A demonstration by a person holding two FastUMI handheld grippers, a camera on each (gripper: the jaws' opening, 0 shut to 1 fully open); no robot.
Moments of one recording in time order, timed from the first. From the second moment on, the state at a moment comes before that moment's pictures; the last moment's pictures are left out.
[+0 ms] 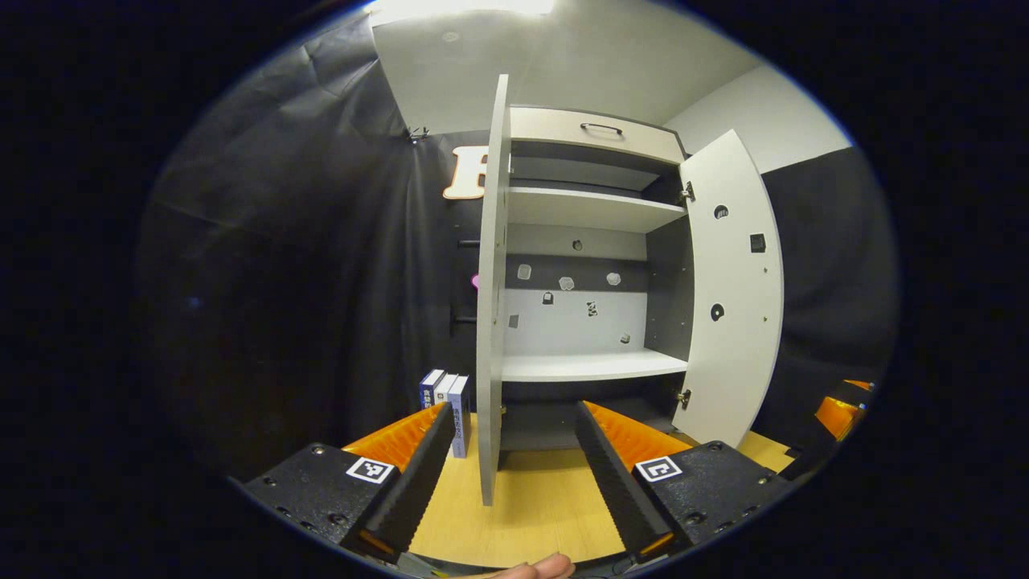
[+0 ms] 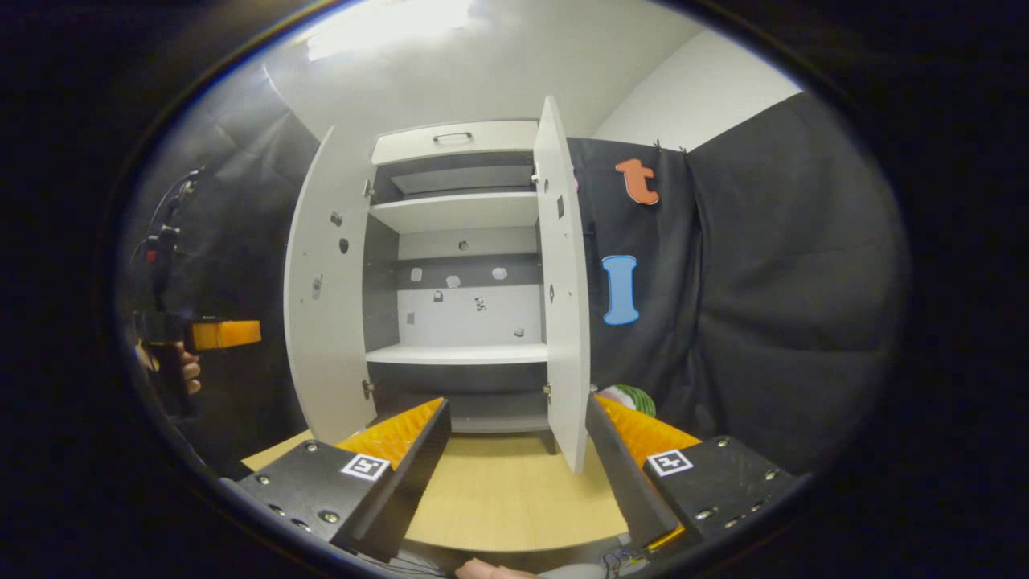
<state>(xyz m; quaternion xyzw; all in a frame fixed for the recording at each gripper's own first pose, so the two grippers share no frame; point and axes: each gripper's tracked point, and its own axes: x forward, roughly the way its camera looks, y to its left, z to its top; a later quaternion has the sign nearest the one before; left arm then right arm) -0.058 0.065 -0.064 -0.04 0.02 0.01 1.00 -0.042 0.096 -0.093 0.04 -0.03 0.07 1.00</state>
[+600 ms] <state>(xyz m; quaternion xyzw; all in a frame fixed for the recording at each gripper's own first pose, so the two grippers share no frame) -0.077 0.075 -0.083 -0.04 0.02 0.04 1.00 -0.040 0.111 -0.081 0.02 -0.04 0.06 1.00</state>
